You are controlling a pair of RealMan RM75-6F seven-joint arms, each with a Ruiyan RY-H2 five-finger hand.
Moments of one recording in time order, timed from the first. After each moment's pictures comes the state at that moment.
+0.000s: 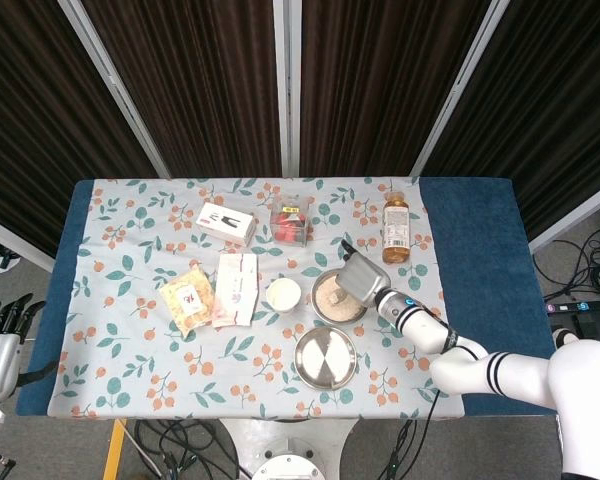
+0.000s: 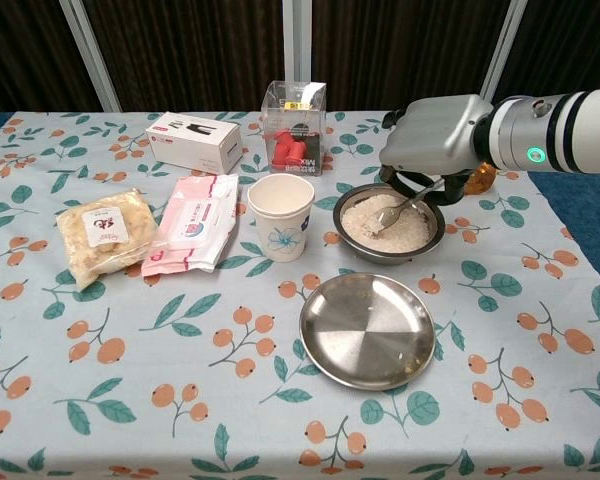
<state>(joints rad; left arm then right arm) -0.04 -1.22 -0.04 -1.47 1.44 1.47 -0.01 1.09 -1.46 -0.03 -1.37 -1.01 0.67 -0.81</state>
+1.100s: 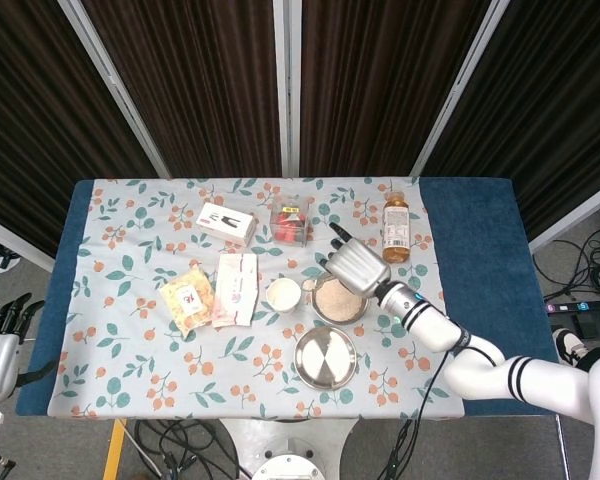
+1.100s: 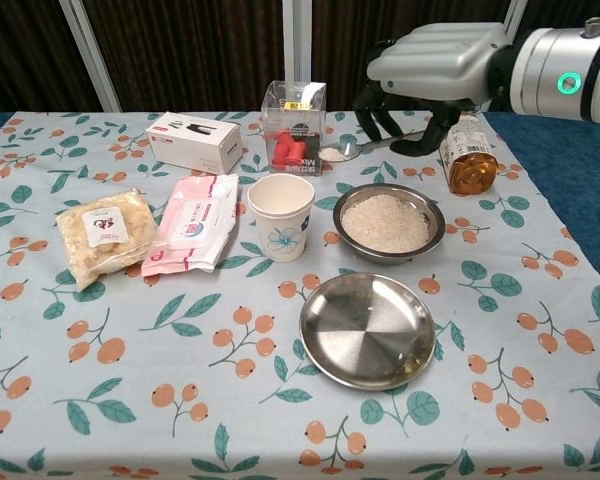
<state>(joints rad) -0.04 -1.22 -0.04 -1.48 1.44 1.48 0.01 1.02 -1.38 0.10 -1.45 -1.28 0.76 -0.42</state>
